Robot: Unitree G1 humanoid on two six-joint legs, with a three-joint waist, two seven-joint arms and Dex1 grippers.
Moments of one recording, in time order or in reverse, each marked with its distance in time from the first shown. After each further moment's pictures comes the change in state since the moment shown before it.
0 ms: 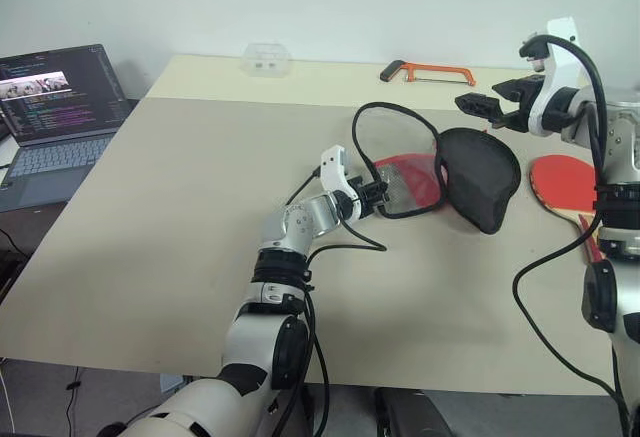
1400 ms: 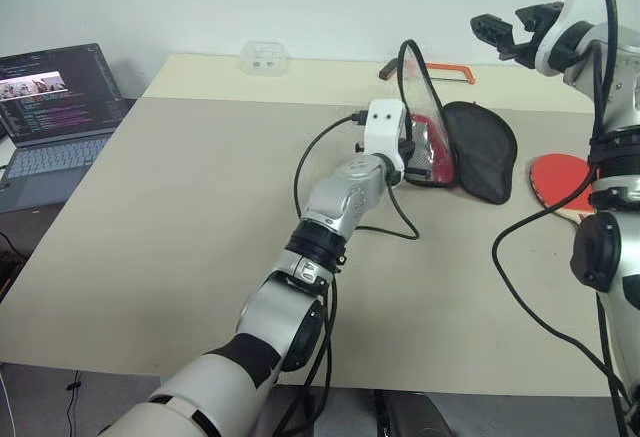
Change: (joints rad) left arm -0.204 -0.041 -0.337 0.124 0.126 -0.301 0.183; right arm -0.274 0.057 -0.035 0.351 -0.060 -0.302 -0.121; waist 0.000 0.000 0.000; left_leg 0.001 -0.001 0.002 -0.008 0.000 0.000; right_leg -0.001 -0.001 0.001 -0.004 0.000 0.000
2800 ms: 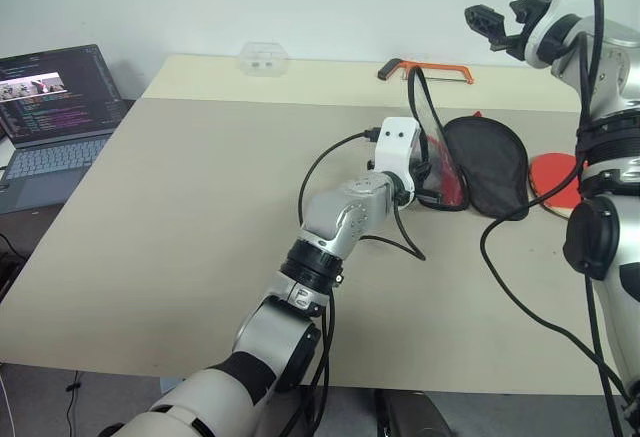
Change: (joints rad) left arm 0.153 0.013 -0.086 -0.310 -0.064 0.209 0.048; right arm -0.074 0.042 -0.008 0.164 -0.035 -0.110 -0.009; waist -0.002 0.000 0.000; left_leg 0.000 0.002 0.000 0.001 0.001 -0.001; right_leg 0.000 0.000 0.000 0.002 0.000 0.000
